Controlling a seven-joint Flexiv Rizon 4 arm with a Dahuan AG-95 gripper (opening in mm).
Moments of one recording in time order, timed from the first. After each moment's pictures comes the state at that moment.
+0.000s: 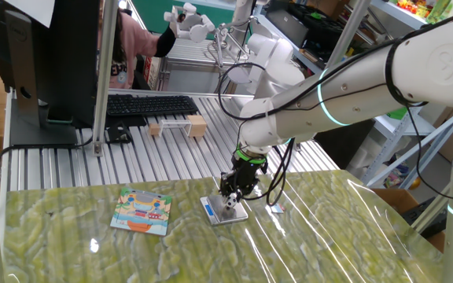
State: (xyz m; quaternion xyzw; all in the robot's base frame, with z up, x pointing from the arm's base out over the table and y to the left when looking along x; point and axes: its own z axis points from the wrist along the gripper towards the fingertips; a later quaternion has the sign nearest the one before) arm 0.616 -0.033 0.033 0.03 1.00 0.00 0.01
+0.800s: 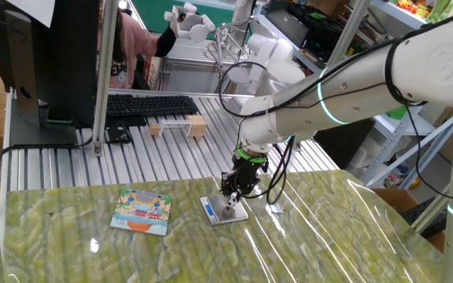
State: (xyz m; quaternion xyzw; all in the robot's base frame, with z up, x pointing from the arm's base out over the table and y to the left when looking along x) arm 0.615 -0.035 0.036 0.02 1.00 0.01 0.01
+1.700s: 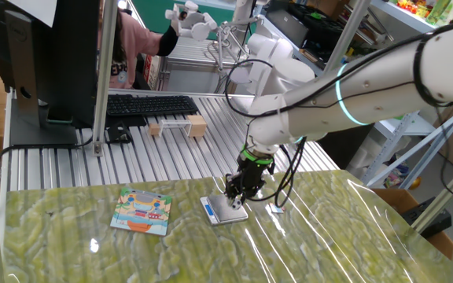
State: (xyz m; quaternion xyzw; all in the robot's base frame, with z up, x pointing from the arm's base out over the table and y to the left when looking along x) arm 0.579 -0.025 0.057 0.03 1.00 0.01 0.00
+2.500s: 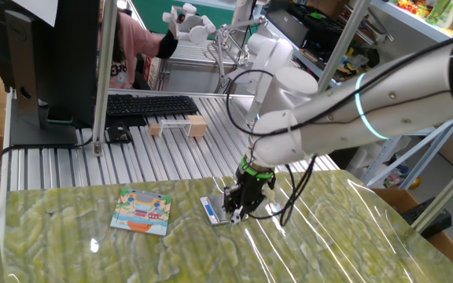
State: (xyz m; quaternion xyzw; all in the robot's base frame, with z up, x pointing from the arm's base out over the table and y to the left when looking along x) arm 0.521 0.007 0.055 0.06 1.00 0.01 0.00
